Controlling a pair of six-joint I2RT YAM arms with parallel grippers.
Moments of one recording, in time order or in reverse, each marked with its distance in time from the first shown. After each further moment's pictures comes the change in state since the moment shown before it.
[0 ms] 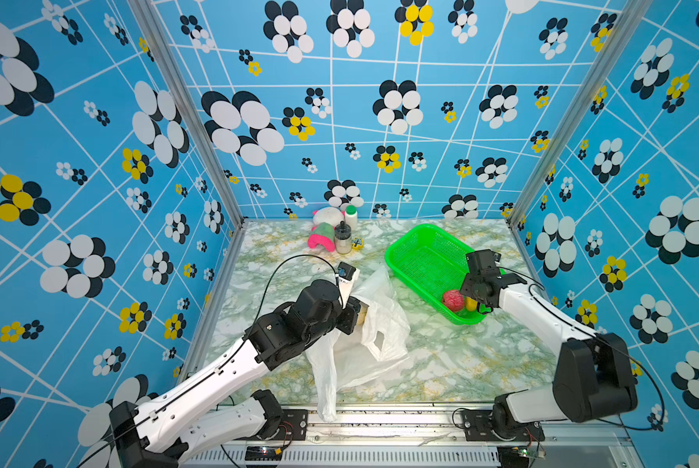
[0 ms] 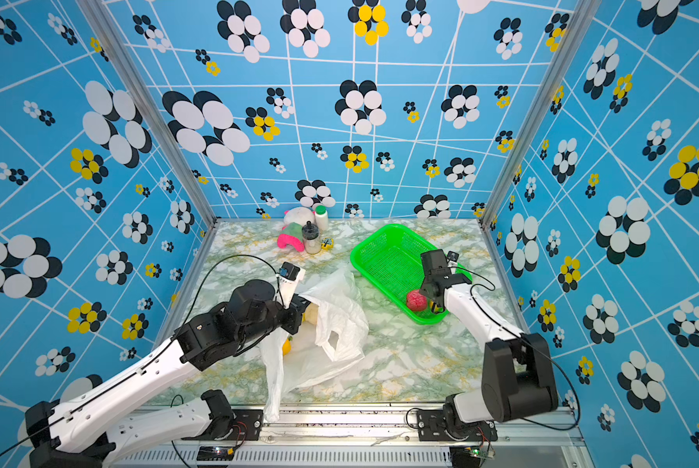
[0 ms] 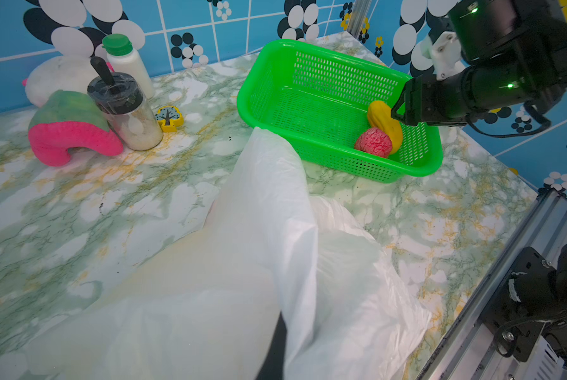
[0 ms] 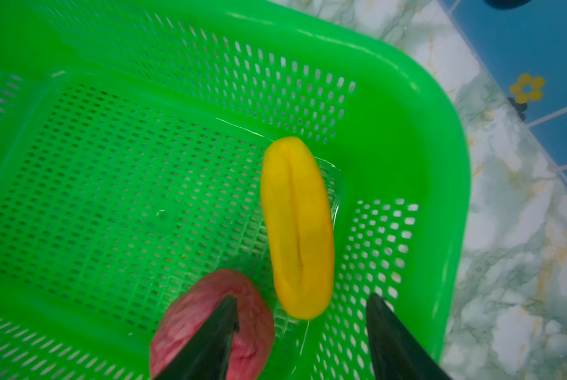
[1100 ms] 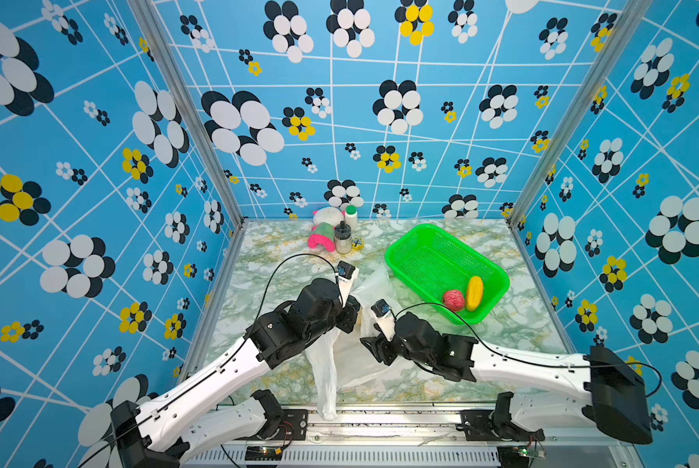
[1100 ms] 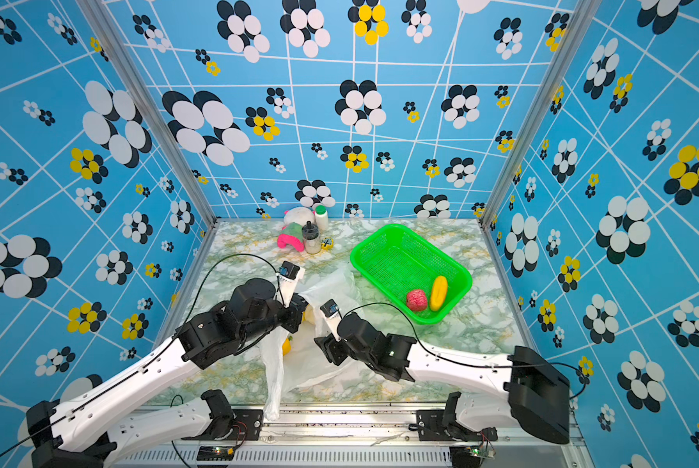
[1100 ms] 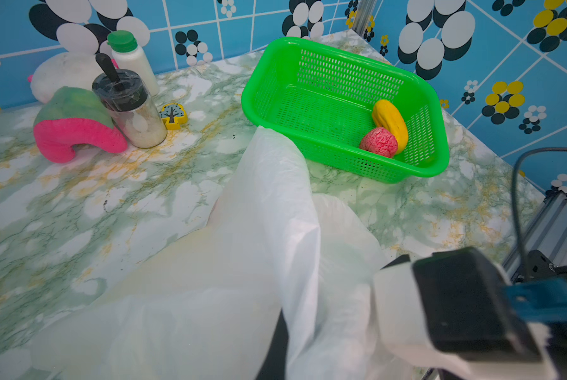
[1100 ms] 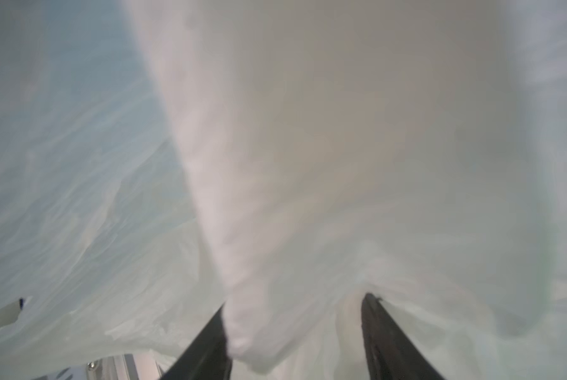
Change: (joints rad) left arm 0.013 0.009 0.000 0.000 0.000 0.000; right arm 0.922 0.008 -0.180 0.573 -0.256 -0.264
